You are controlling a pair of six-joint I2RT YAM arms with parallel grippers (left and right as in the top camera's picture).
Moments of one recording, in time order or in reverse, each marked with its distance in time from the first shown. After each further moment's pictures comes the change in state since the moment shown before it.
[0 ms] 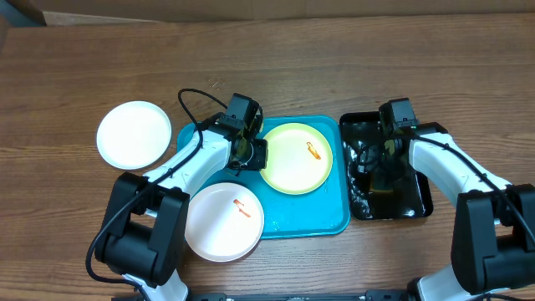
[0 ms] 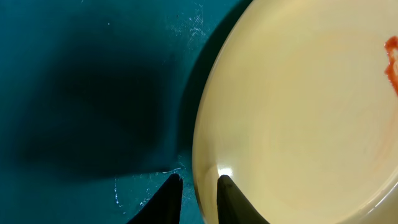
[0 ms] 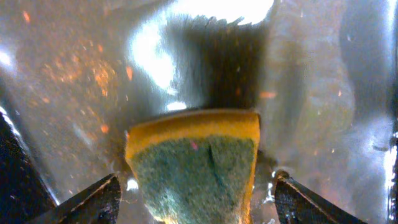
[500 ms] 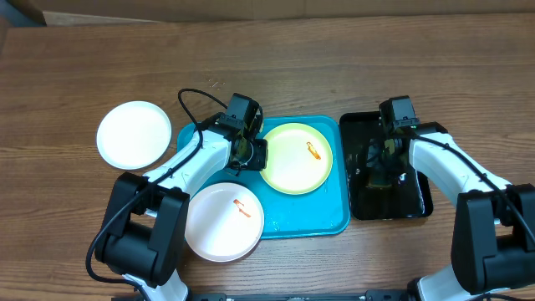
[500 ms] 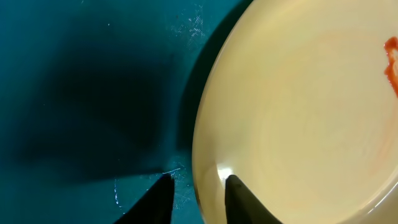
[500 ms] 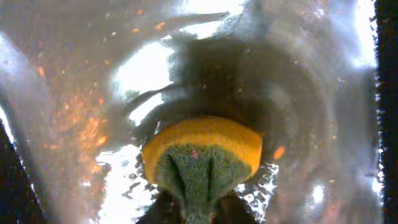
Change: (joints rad) left arm 0.000 0.000 0.000 0.002 0.000 0.000; right arm 0.000 0.000 0.001 0.049 0.038 0.006
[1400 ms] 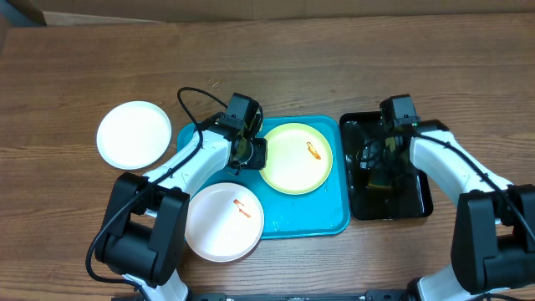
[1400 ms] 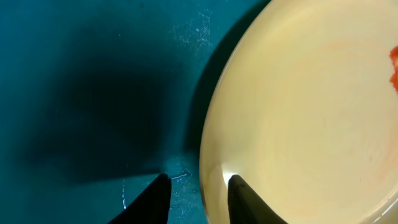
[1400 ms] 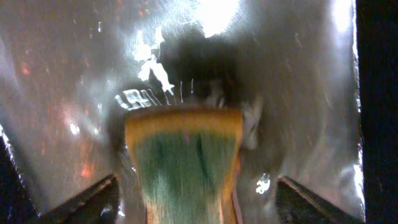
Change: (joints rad) left arm 0.000 0.000 0.000 0.011 -0.023 0.000; right arm -0.001 0.000 0.046 -0.101 0.012 -0.002
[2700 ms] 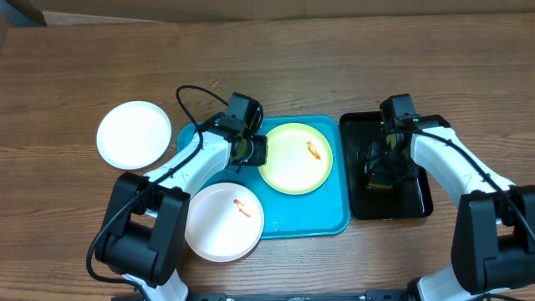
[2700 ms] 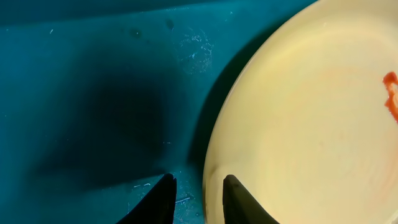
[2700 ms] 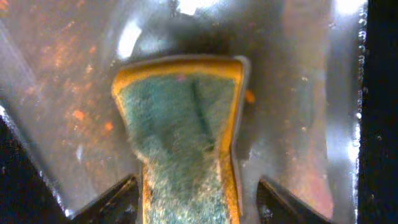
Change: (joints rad) left arm 0.000 0.000 -0.015 0.075 -0.026 0.000; right arm 0.000 0.000 0.016 -0.098 -0.034 0.005
